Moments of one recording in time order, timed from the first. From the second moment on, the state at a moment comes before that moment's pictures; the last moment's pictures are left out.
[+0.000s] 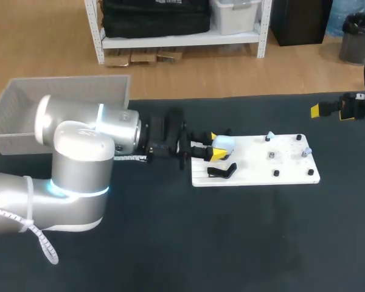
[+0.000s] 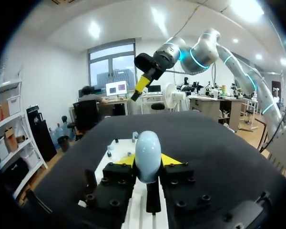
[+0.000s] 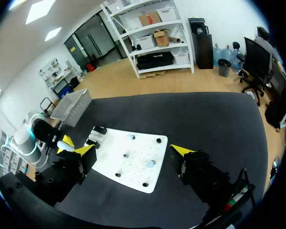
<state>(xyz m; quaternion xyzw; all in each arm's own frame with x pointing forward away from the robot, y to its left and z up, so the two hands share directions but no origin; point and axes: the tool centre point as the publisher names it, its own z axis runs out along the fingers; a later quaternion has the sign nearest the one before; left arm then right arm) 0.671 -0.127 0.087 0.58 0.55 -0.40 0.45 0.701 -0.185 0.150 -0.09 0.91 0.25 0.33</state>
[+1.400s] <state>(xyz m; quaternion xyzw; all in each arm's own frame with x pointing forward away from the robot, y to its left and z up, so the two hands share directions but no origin) 0.663 -0.129 0.102 0.53 0.52 -0.46 0.50 0.653 -0.139 0.160 -0.15 0.90 0.27 0.30</state>
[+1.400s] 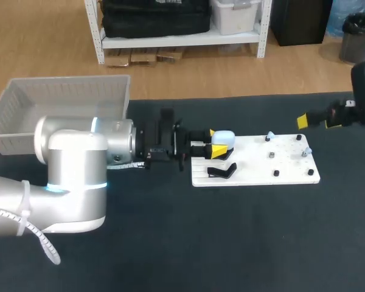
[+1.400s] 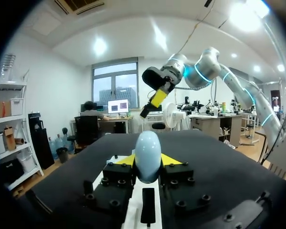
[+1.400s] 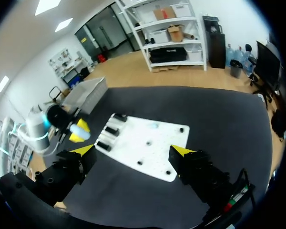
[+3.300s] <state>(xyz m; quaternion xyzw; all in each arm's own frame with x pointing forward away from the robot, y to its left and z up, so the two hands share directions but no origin) 0.658 -0.141 0.101 0.54 0.51 -0.48 0.47 0.608 -0.014 0.131 -0.16 0.93 0.25 0.22</state>
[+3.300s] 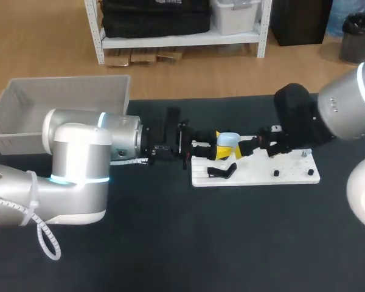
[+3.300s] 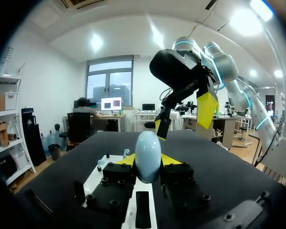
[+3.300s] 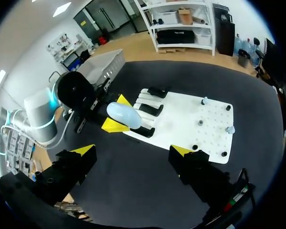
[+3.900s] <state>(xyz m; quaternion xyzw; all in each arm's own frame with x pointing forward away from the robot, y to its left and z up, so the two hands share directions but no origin) 0.658 -0.141 0.101 0.54 0.51 -0.48 0.47 0.629 -0.006 0.118 -0.14 0.93 0.24 0.23</state>
